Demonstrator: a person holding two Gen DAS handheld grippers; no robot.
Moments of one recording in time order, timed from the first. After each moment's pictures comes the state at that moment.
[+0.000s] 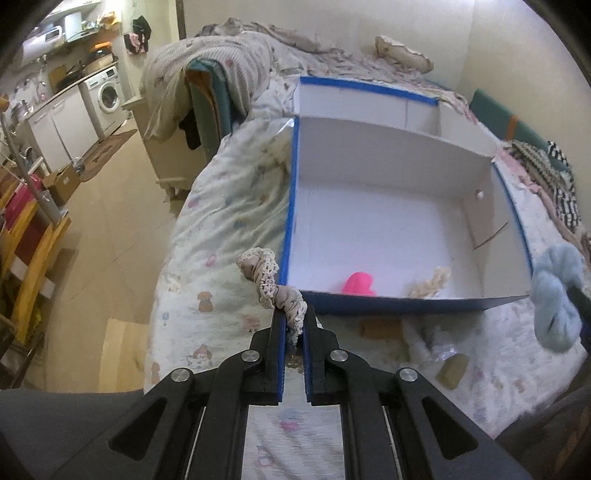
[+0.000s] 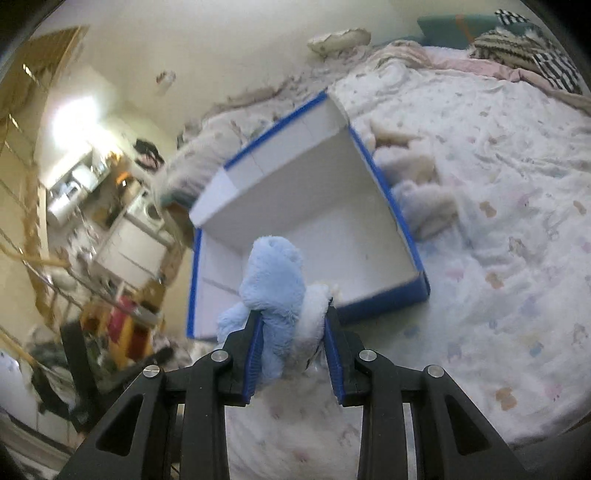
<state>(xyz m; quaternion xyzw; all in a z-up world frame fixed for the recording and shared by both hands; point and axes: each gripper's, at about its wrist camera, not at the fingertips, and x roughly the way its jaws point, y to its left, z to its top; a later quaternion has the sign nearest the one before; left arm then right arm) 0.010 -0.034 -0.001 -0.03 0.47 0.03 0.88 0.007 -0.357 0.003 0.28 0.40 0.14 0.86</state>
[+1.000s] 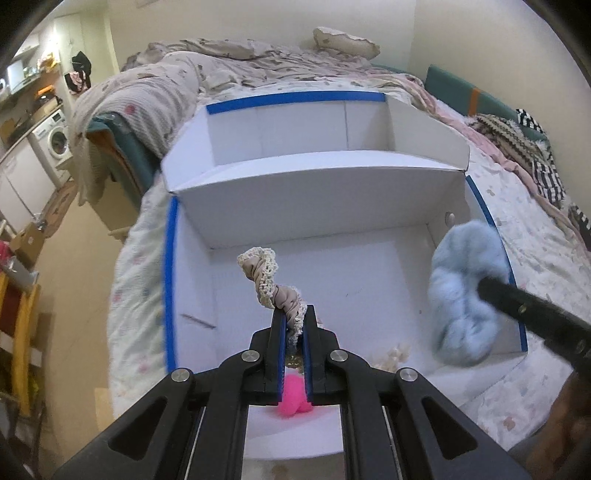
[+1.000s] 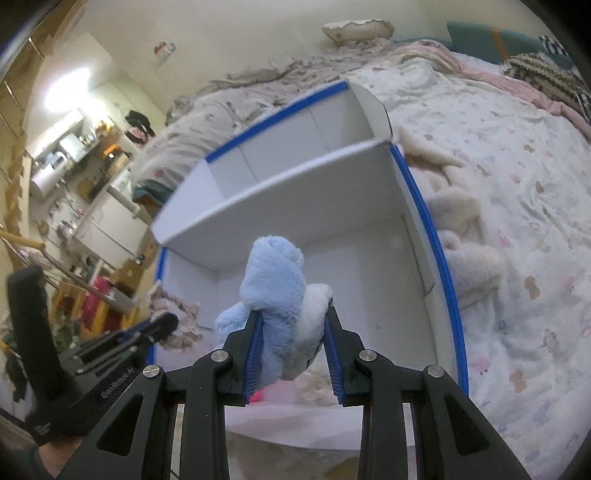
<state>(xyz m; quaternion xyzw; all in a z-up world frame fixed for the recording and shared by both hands) 0.139 -0.118 -0.002 0.04 0.46 -0.06 0.88 0.134 -0.325 -0.020 0.20 0.44 0.13 0.87</state>
